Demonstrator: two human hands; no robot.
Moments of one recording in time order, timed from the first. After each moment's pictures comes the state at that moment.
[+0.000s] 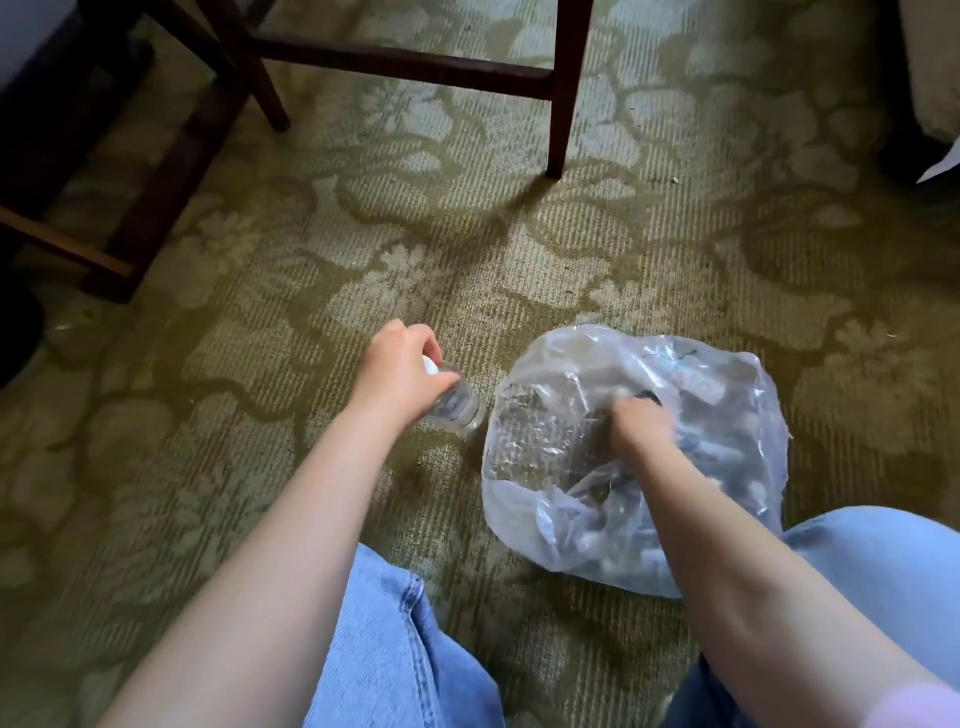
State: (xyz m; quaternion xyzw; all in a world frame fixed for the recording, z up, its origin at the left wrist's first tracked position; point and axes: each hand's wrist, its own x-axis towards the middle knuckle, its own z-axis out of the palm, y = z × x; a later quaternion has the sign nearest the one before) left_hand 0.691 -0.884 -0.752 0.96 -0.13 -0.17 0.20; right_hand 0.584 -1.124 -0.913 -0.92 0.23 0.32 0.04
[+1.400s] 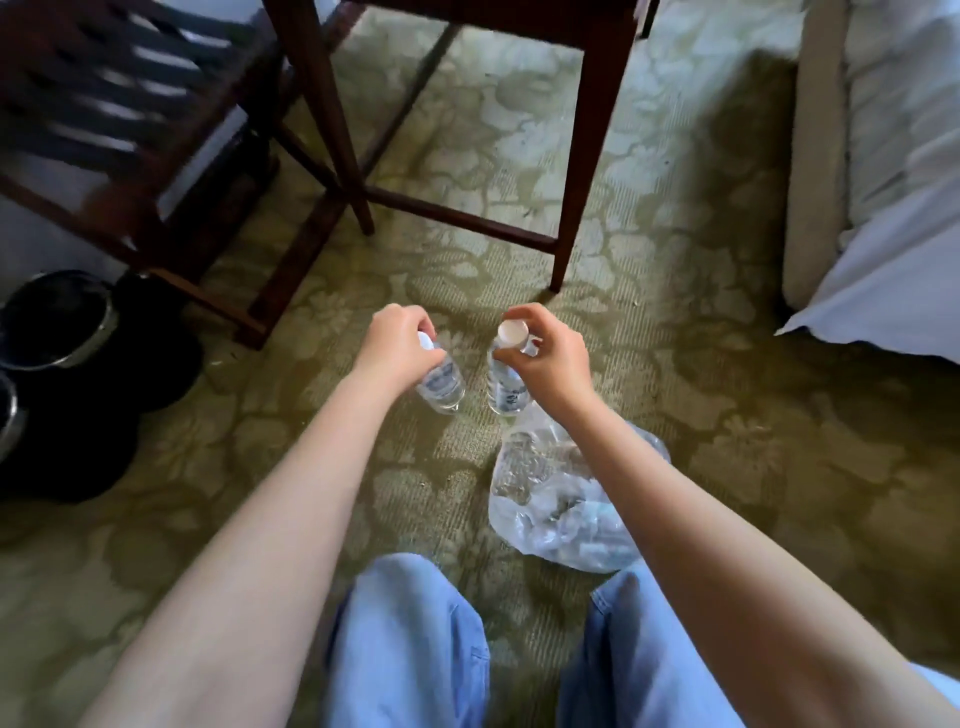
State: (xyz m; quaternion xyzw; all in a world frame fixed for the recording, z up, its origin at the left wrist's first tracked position) left_hand 0.712 -0.862 -0.454 0.96 -0.10 -0.13 0.23; right_hand 0.638 -1.027 -0.484 -0.85 0.19 -0.04 0.49
